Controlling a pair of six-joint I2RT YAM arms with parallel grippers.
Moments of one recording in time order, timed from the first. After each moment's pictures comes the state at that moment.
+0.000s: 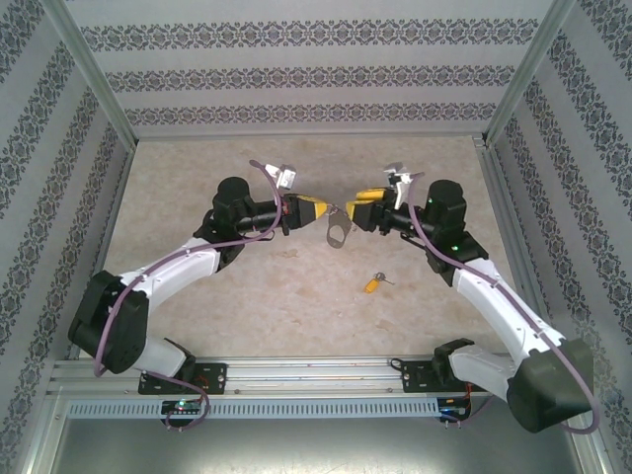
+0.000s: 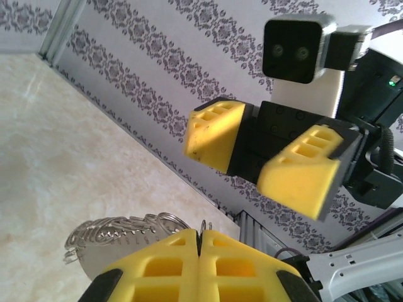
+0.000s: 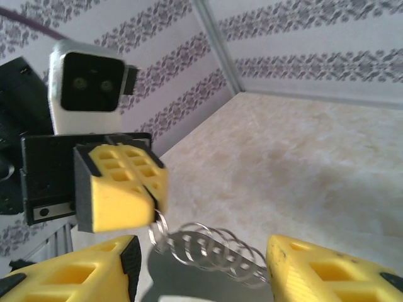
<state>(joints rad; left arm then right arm) -0.48 1.43 0.89 0.52 0.80 -0.61 0.29 1.08 0.78 0.13 -0.74 0.36</state>
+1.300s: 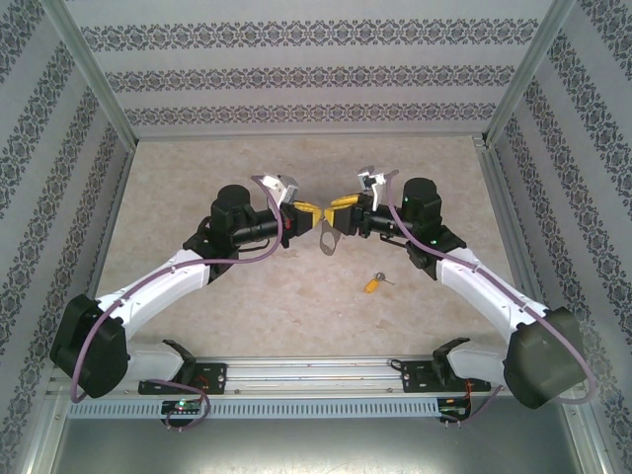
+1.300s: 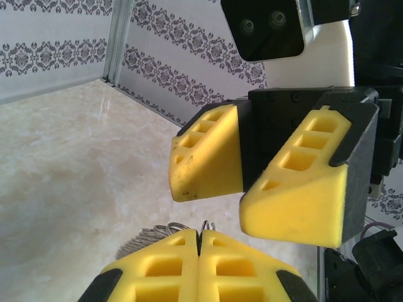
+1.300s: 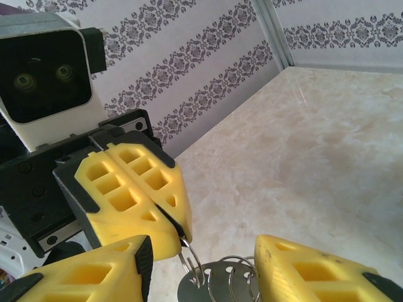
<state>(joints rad) -0.55 1.29 0.87 0.26 0.58 -0.25 0.42 1.23 0.82 0.23 -0.80 0.42</state>
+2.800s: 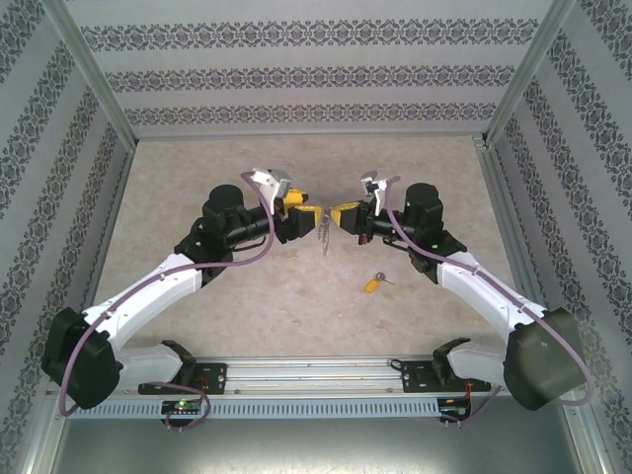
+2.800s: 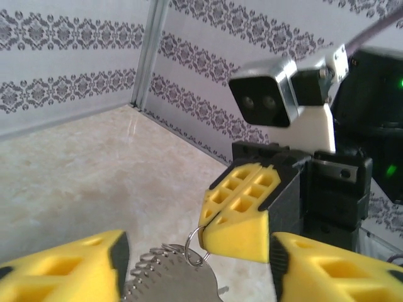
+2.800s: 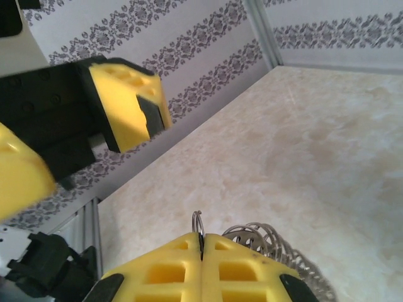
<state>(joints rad) -0.56 1.22 0.90 0.22 0.46 -0.27 0.40 1.20 0.75 0.26 -0.78 0.36</state>
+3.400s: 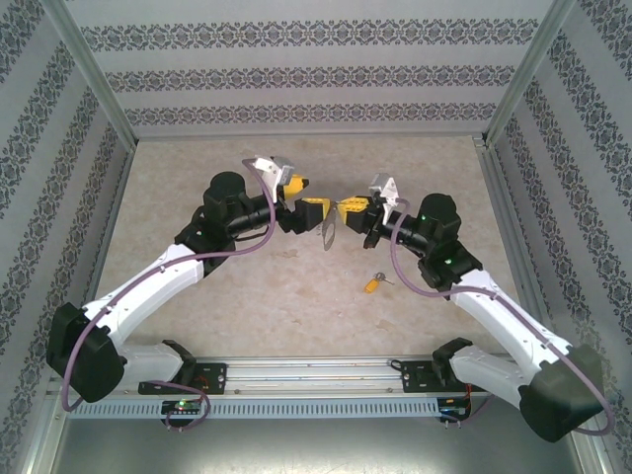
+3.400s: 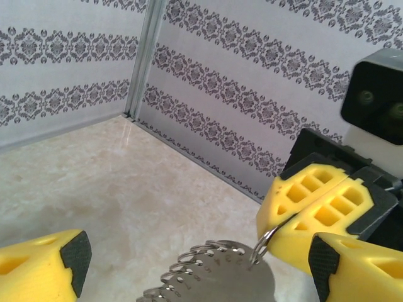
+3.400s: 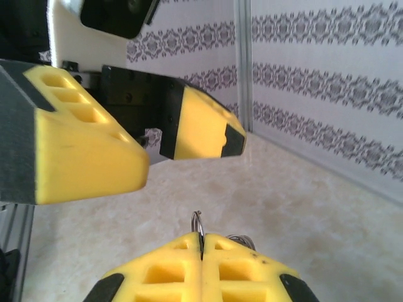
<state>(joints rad) -0.56 1.27 1.01 0.17 0.48 -0.28 0.44 1.02 0.74 0.26 -0.64 0.08</state>
